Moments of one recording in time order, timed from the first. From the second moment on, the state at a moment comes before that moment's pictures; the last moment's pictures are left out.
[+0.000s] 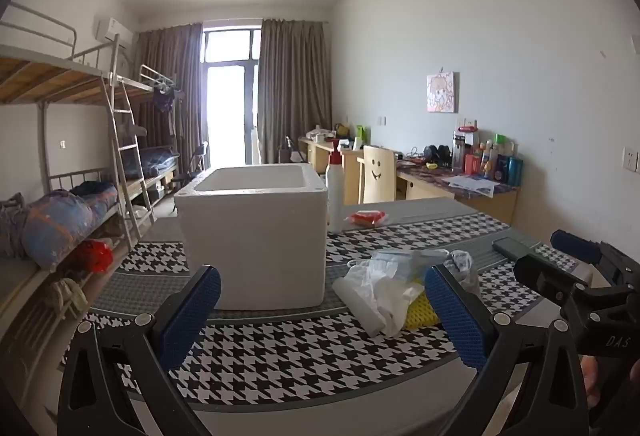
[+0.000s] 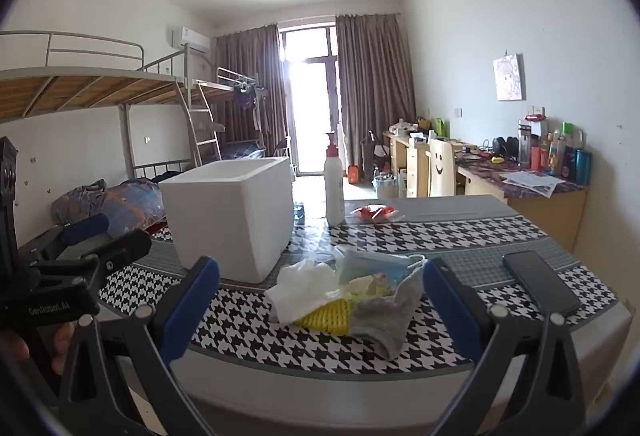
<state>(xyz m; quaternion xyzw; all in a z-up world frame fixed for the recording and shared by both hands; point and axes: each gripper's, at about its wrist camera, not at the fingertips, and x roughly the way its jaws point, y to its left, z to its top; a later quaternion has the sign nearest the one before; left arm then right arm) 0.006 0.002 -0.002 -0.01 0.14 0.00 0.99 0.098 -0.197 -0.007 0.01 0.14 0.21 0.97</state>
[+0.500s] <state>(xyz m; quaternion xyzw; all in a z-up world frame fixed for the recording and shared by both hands) 0.018 0.006 -0.005 -0.01 0.15 -0.01 0.99 0.110 -0.195 -0.011 0.00 0.14 0.21 0.97</state>
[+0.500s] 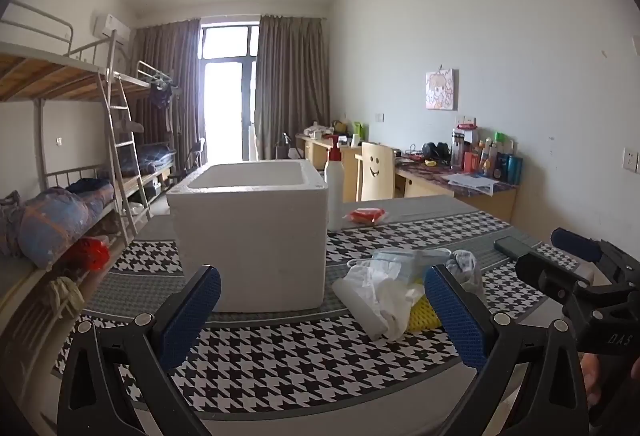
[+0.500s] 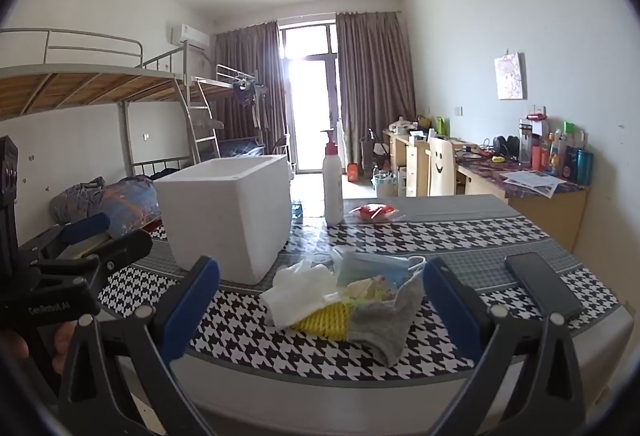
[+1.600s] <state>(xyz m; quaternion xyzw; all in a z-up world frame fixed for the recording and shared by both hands) 0.090 -0.007 -0.040 -0.03 0.24 -0.06 0.97 0.167 -0.201 -0.033 0.00 0.22 0.19 0.96</state>
